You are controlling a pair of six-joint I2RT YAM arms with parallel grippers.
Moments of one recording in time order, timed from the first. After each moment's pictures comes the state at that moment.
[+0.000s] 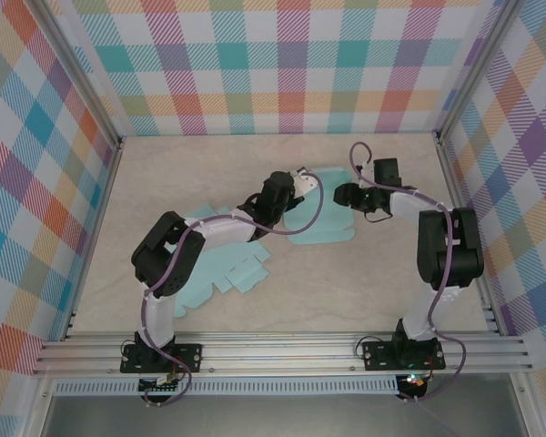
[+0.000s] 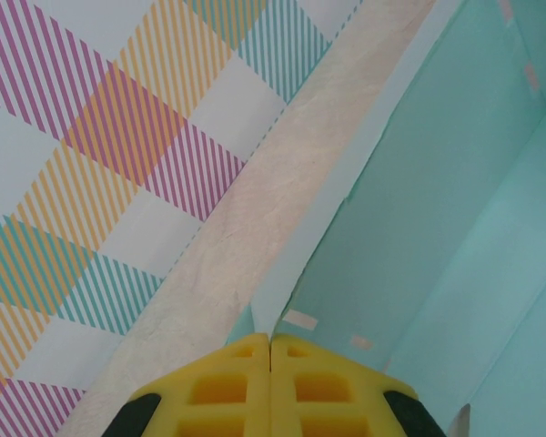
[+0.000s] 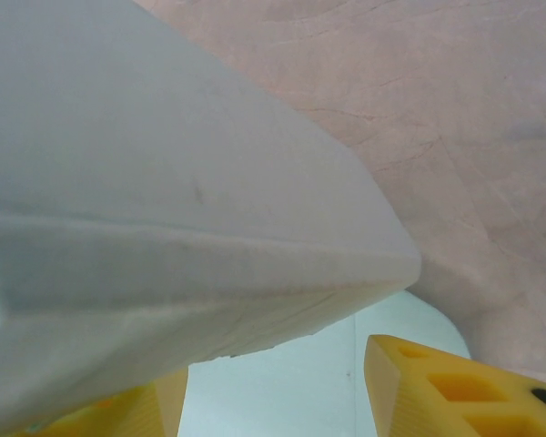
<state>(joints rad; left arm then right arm) -0.73 1.97 1.27 0.33 -0.37 0.63 0.11 1.80 1.10 -0.19 -0.49 0.30</state>
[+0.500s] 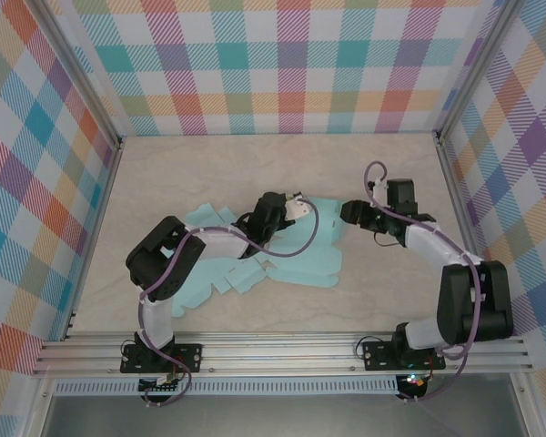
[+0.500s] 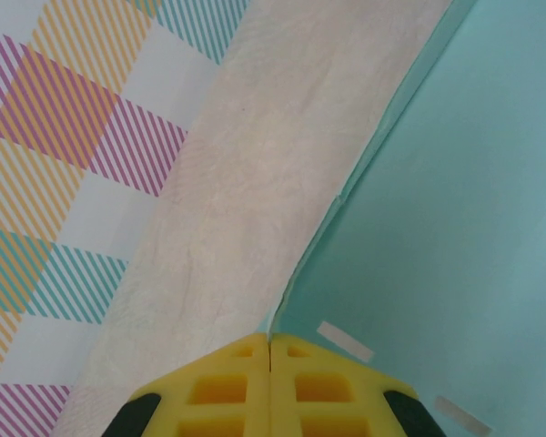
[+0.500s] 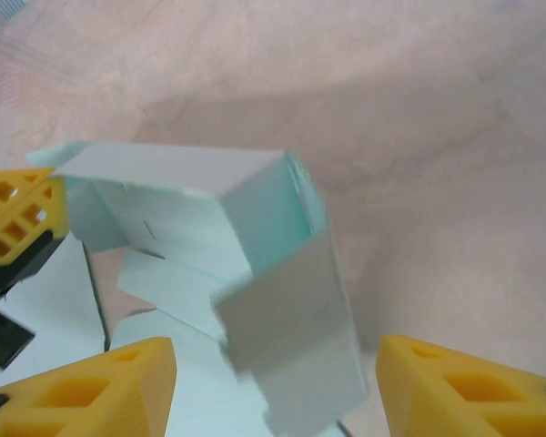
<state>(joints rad) -0.75 1.93 1.03 0.49 -0.34 0.77 0.11 1.39 0.77 -0.20 -0.49 0.38</state>
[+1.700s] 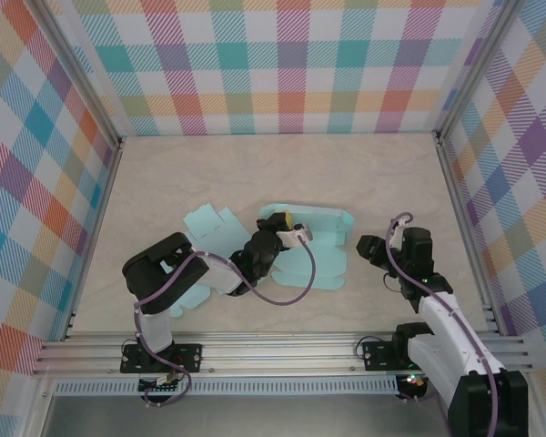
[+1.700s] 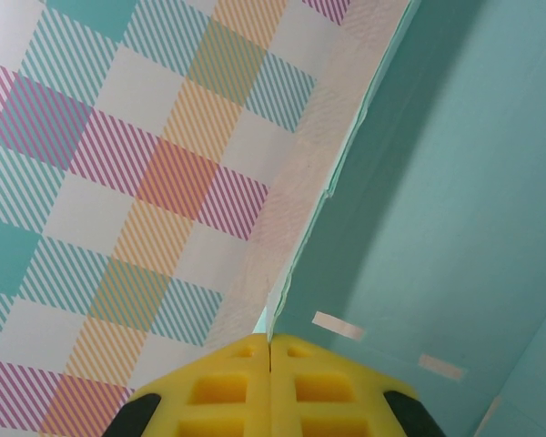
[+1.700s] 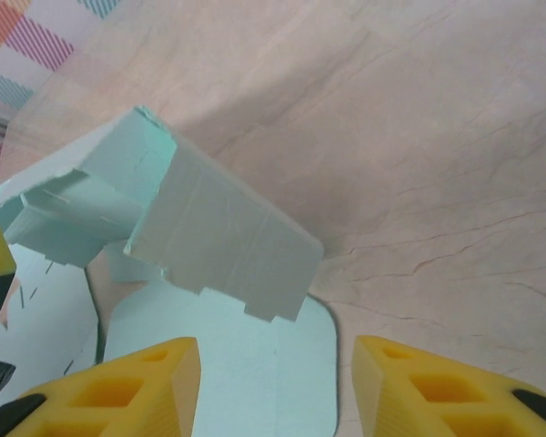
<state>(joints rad) -0.91 1.85 0.70 1.02 -0.51 0.99 0.09 0.79 0.34 -0.17 -0.33 0.56</state>
